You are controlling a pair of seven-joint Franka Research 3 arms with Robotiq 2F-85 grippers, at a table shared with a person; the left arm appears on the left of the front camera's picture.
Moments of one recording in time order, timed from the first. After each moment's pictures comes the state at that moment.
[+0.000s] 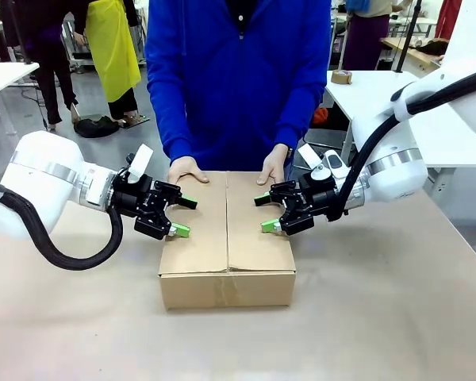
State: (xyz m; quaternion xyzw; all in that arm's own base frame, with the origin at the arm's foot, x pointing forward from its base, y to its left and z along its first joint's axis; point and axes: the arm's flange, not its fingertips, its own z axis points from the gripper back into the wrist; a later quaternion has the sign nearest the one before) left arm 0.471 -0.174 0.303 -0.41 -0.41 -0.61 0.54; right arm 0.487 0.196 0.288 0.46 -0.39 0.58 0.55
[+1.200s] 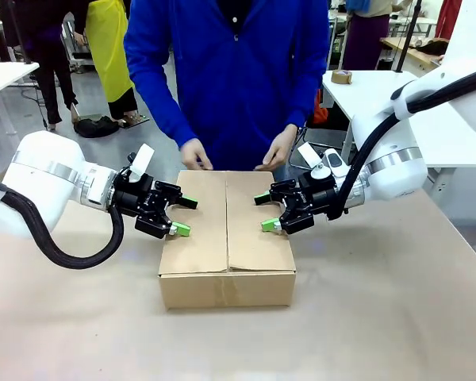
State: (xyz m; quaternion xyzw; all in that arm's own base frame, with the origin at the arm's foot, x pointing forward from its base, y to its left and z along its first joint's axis) left arm 0.473 -0.175 0.304 -0.41 -0.40 -0.61 0.55; right arm 0.488 0.196 0.290 0.46 -0.39 0.58 0.55
